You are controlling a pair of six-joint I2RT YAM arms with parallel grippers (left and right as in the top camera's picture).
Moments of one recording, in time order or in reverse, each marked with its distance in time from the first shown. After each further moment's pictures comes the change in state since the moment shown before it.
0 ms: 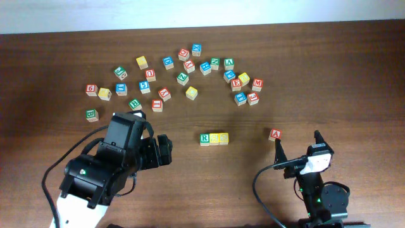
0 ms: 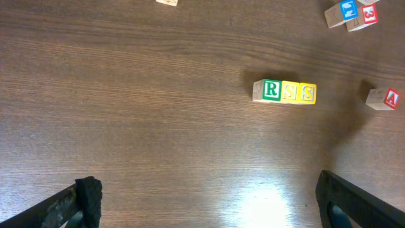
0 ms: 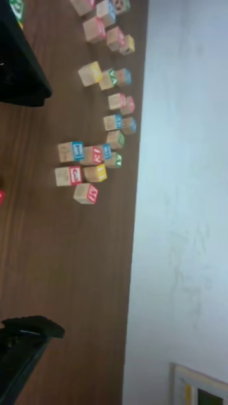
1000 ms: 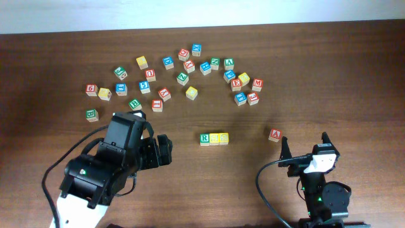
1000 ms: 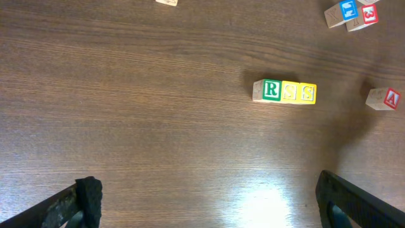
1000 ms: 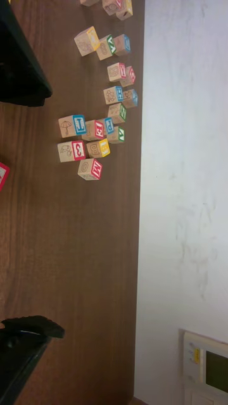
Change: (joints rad) left arm 0.000 0.000 0.000 0.000 0.000 0.000; right arm -0.031 0.000 0.000 -0.013 0.060 0.019
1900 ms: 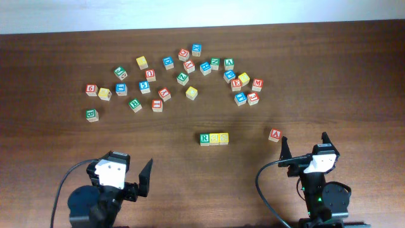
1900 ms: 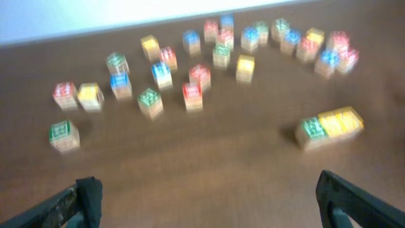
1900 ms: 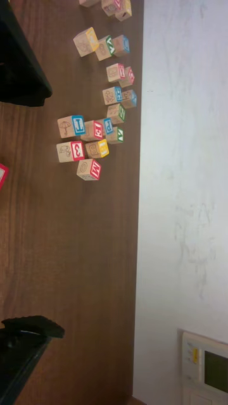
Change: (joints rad) left arm 0.406 -0.818 -0.651 0.457 0.237 0.635; right arm 0.001 -0.003 0.000 0.000 0.000 -0.001
